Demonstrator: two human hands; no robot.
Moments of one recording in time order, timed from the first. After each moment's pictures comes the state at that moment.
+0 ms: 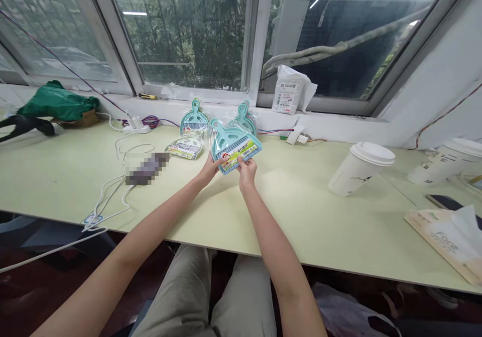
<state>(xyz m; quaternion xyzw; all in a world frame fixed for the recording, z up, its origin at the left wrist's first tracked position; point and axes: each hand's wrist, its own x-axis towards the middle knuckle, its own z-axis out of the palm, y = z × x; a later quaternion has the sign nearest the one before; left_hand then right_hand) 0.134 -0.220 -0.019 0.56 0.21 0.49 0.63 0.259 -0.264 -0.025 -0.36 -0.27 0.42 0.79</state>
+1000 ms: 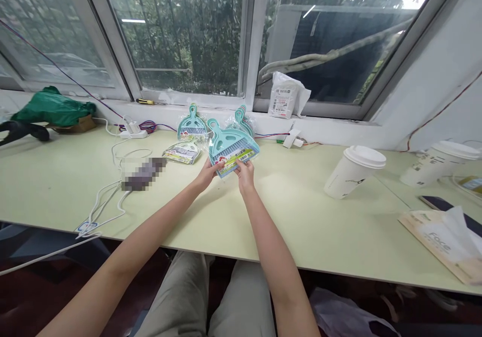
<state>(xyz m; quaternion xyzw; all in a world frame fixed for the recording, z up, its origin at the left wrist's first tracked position) 0.137 -0.221 -0.021 0.57 0.25 0.46 0.64 0.269 -0.259 -0.019 -0.37 -0.26 0.45 0.77</state>
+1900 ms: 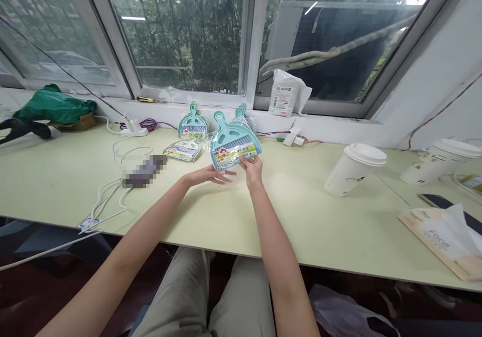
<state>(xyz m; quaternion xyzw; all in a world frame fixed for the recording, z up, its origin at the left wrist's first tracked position) 0.101 -0.215 -0.006 0.69 0.17 0.16 0.69 0.293 -0.259 -0.019 -0.36 -0.30 0.41 0.78</state>
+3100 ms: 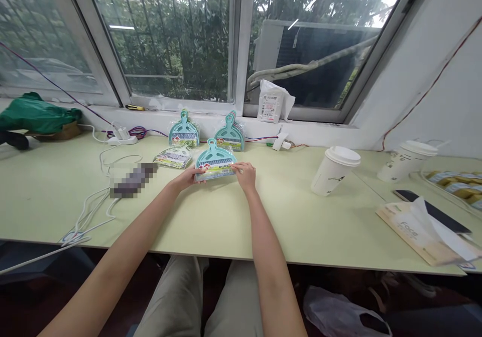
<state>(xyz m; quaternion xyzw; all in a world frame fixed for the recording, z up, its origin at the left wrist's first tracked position) 0.086 -0.179 -0.029 0.58 0.31 0.29 0.70 0.324 -0.255 -0.047 -0.60 -0.63 0.00 0.50</state>
